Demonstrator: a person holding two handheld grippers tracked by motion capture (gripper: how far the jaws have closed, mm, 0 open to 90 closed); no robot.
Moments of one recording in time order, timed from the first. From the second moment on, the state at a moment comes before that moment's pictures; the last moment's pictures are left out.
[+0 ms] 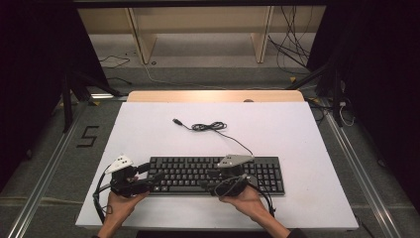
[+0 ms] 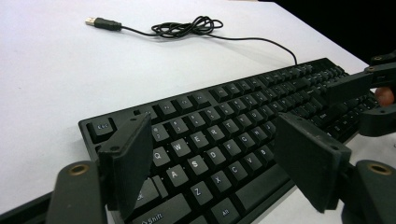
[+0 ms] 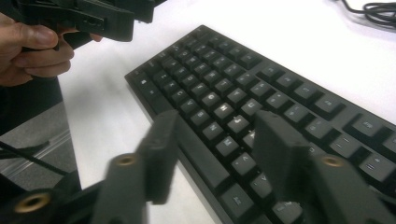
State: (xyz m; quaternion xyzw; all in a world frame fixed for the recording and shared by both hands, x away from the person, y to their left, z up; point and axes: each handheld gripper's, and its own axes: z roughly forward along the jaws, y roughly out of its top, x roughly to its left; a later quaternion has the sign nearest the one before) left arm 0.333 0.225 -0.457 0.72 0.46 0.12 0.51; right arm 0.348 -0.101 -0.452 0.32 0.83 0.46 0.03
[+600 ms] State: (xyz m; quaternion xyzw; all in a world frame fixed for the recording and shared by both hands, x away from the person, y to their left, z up) left arm 0.345 0.223 -0.464 0.74 0.48 0.12 0.45; right arm 0.342 -0.117 -0.446 0.33 0.81 0.48 0.05
